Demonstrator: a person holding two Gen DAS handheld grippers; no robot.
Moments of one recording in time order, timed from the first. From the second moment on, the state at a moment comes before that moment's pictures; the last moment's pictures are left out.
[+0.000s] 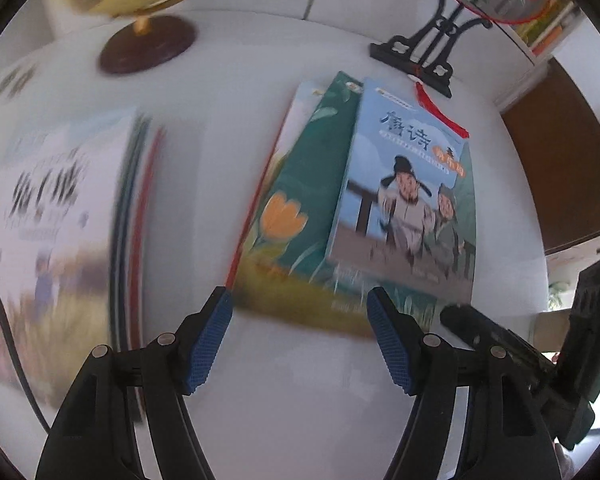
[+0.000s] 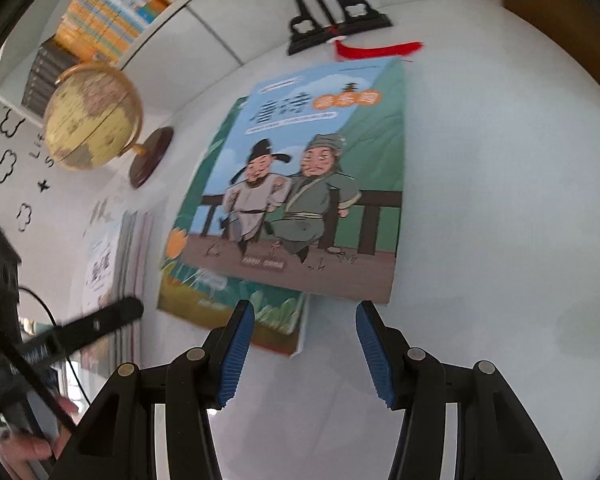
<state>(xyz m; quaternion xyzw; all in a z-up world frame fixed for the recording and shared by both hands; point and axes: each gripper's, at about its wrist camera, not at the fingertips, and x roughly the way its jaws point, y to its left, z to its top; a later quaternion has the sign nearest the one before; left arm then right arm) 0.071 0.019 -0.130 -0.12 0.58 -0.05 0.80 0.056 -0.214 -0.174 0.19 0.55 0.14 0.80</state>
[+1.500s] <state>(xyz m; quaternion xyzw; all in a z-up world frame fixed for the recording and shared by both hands) 0.152 -0.022 -0.155 -0.18 0.53 -0.20 0.80 0.119 -0.241 -0.183 0.14 0.49 0.15 0.85</state>
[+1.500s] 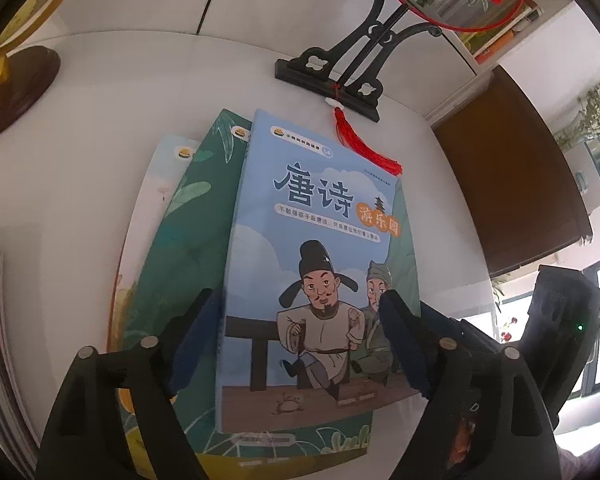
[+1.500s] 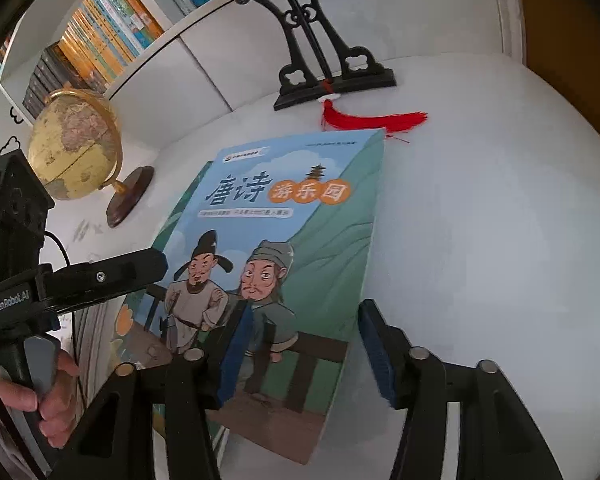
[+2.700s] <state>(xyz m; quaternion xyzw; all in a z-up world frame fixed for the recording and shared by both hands) 0.044 0.023 -0.154 -0.20 0.56 -0.10 0.80 0.073 -0.184 -0.178 0.12 0.54 0.26 0.79</state>
